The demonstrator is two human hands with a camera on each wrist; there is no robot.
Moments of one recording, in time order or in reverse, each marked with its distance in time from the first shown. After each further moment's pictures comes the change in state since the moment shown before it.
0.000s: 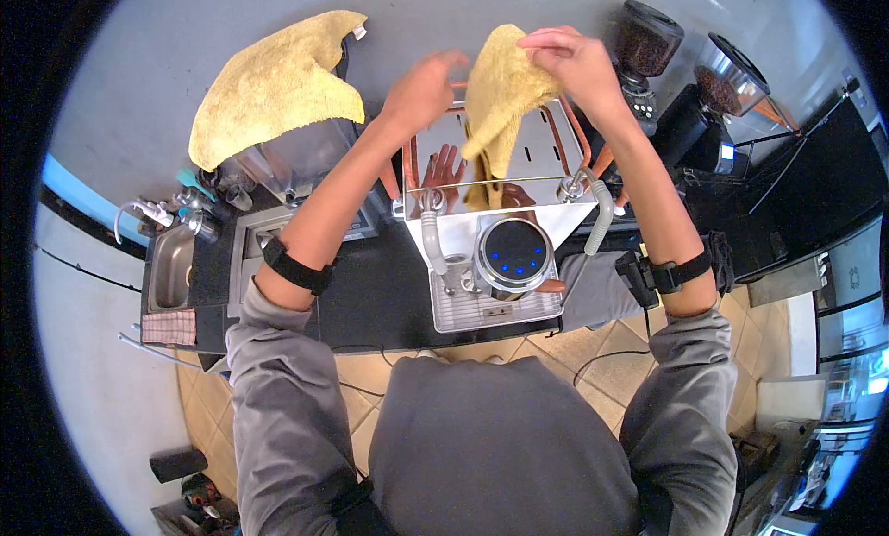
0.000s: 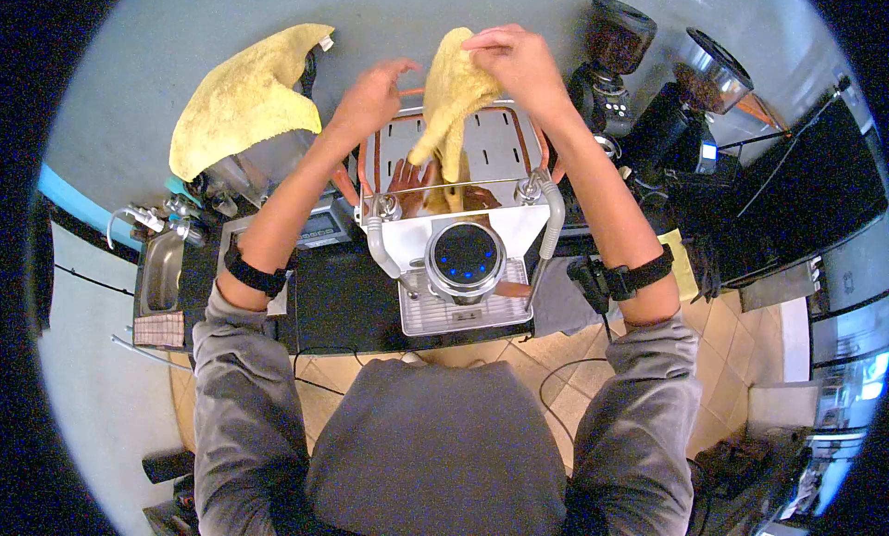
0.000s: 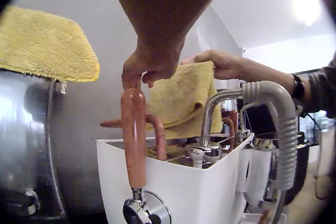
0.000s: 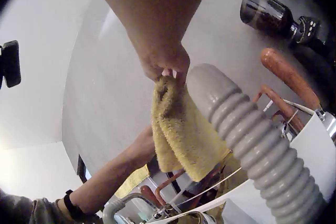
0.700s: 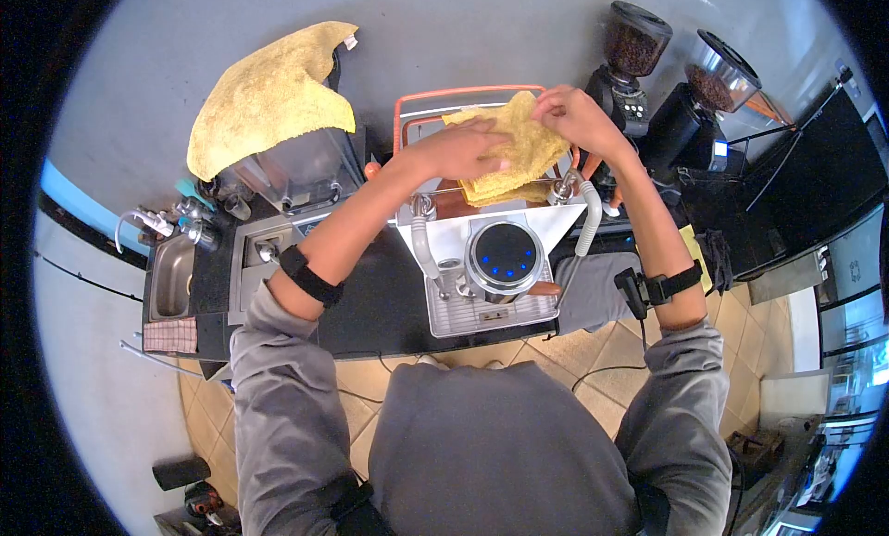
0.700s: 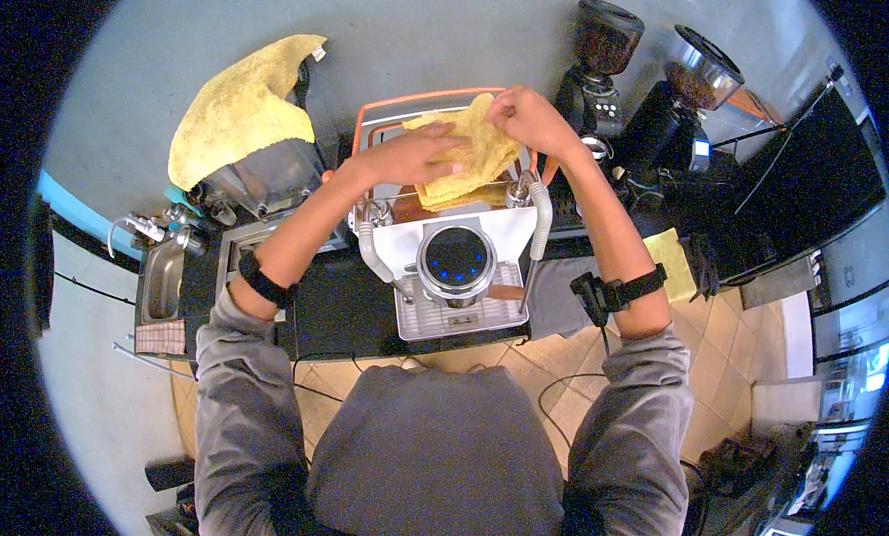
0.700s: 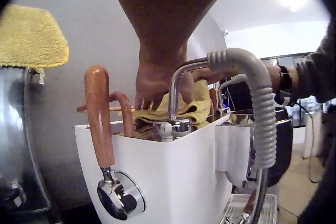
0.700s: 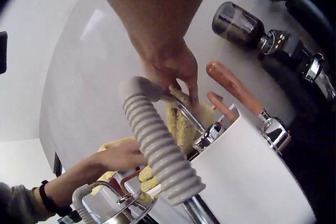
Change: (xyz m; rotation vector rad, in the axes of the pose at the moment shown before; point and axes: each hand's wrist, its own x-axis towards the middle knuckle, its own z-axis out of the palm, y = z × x) left_hand -0.023 0.030 0.053 0.100 -0.642 0.253; right_hand -0.045 0.043 -0.017 -0.156 -0.377 0.210
